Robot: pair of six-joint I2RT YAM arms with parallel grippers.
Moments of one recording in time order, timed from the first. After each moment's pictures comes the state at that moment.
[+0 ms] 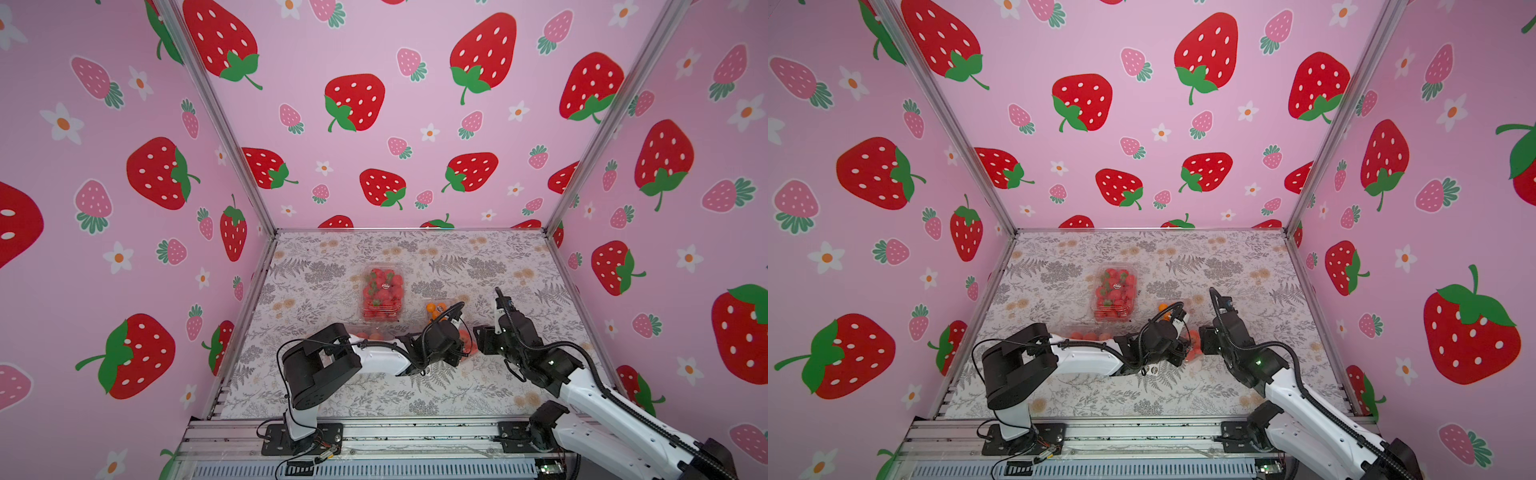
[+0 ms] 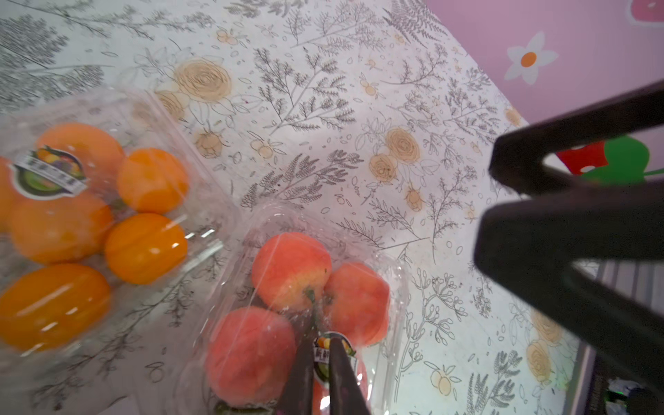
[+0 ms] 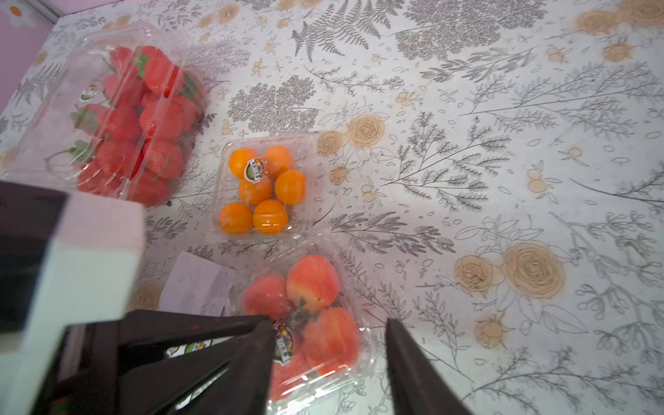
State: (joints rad) left arm -1.08 1.83 0.98 0.20 -0.09 -0.48; right arm 0.66 0.84 0.52 -0.39 0.19 0.47
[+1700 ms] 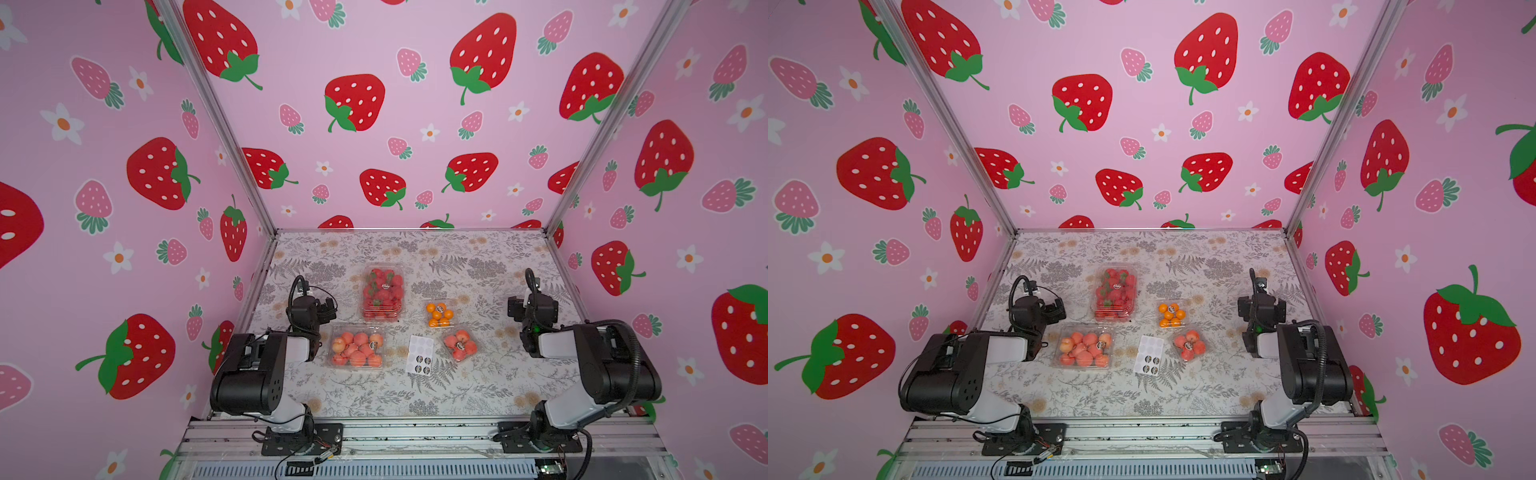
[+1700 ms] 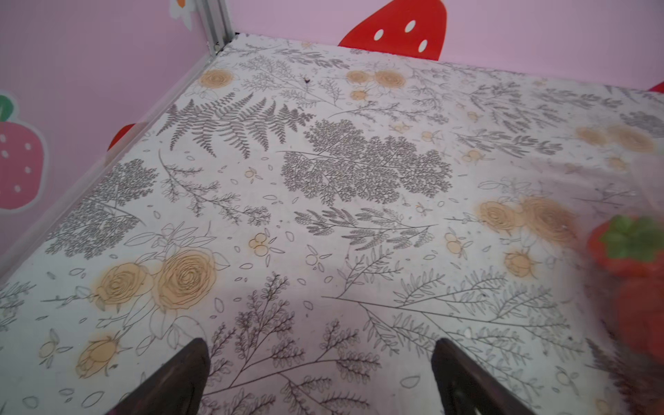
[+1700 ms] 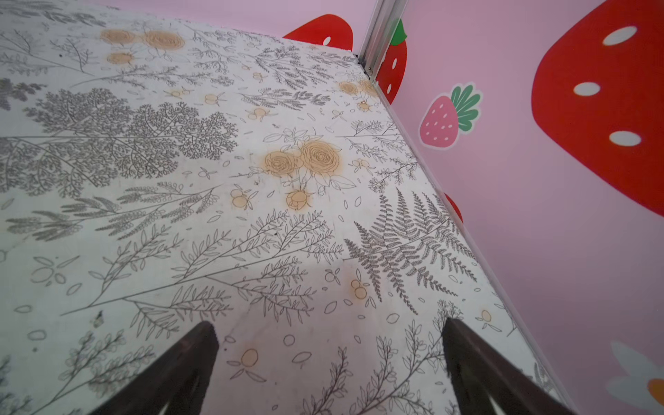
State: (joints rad) left arm 0.01 1.55 0.41 0.64 -0.17 -0.10; right arm 0.07 1.59 0.42 0.73 0.35 -0.13
